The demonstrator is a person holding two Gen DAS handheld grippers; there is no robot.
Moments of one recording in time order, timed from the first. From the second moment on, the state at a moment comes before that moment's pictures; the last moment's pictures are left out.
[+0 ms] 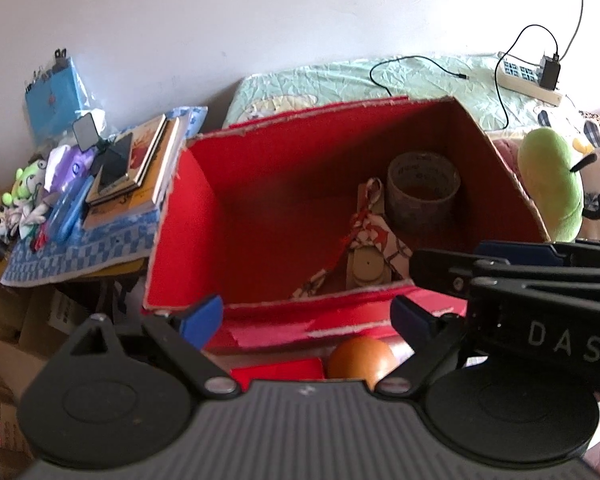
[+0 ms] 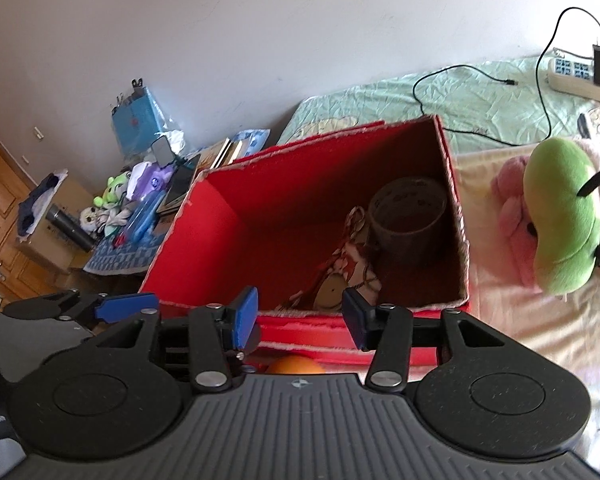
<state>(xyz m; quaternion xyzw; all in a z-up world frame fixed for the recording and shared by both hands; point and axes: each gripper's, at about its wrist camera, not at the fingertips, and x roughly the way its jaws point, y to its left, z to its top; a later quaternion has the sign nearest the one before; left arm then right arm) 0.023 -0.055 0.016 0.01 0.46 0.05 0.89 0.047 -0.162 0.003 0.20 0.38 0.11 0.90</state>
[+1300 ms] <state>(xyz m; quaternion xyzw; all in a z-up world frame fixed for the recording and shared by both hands) 0.013 -0.050 -0.050 -0.05 0.54 -0.01 0.84 0.038 -0.154 -0.053 0.25 0.48 0.13 0.83</state>
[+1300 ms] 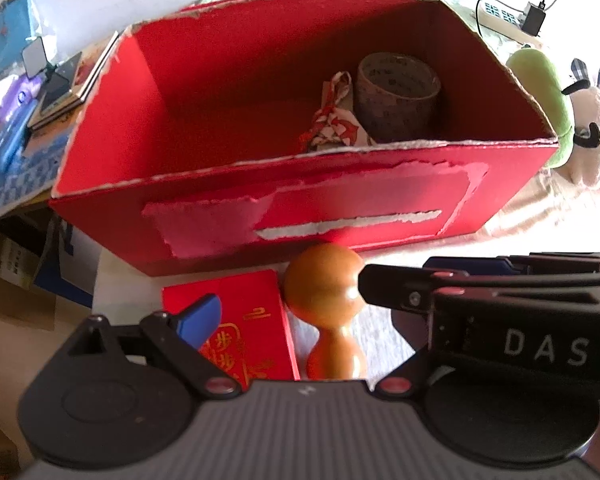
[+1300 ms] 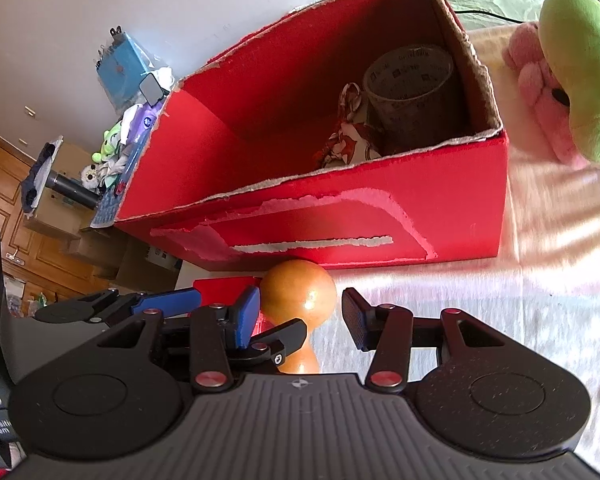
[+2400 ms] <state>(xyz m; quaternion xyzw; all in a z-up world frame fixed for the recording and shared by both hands) -0.013 -0.020 -0.063 -0.09 0.51 -0.13 0.85 0.041 -0.142 -0.080 0.25 0.53 0.13 0.80</state>
